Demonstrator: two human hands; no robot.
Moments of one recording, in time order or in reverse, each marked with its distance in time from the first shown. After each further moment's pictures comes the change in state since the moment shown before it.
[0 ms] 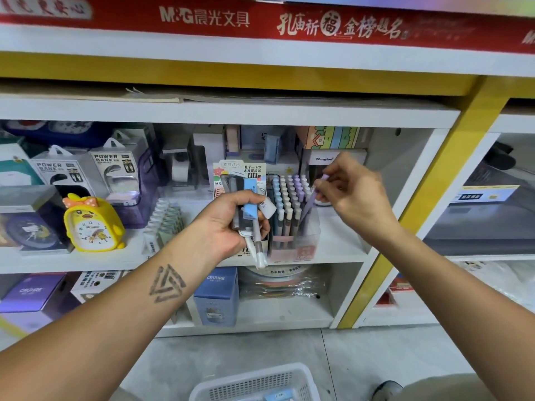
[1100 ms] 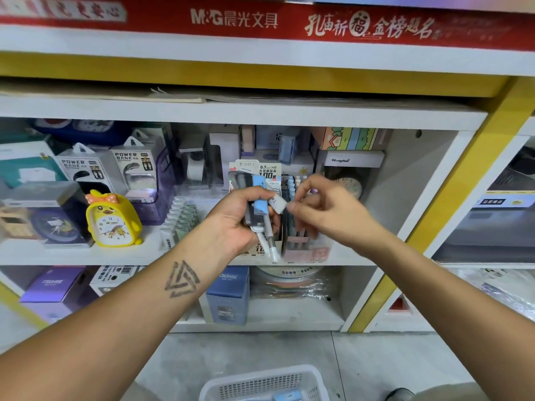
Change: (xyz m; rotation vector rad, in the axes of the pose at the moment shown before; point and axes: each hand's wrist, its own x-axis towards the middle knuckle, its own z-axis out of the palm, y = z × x) left_hand -0.003 0.008 -0.003 -0.028 -0.017 0.020; right_hand -0.009 -0.039 0.037 0.214 -0.435 0.184
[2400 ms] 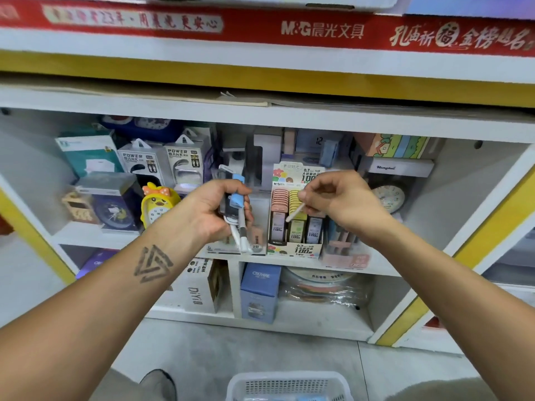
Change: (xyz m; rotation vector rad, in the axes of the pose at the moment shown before) left_hand -0.033 0.067 -0.082 0.006 0.125 -0.022; right_hand 0.042 -0.033 0.045 0.045 0.070 0.025
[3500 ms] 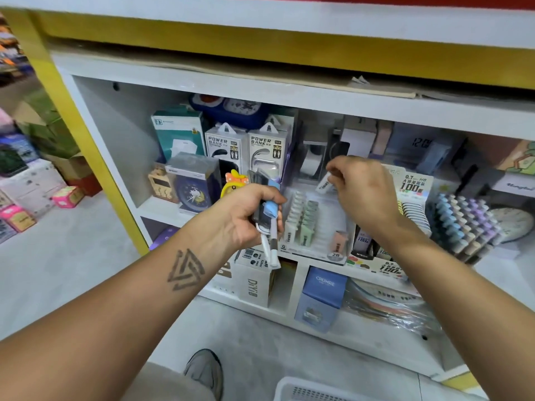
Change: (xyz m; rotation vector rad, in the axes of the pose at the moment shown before) left_hand 0.000 0.026 -0.089 0.042 0.115 0.045; right_hand 0.087 -0.006 0.113 -0.810 0.200 -0.431
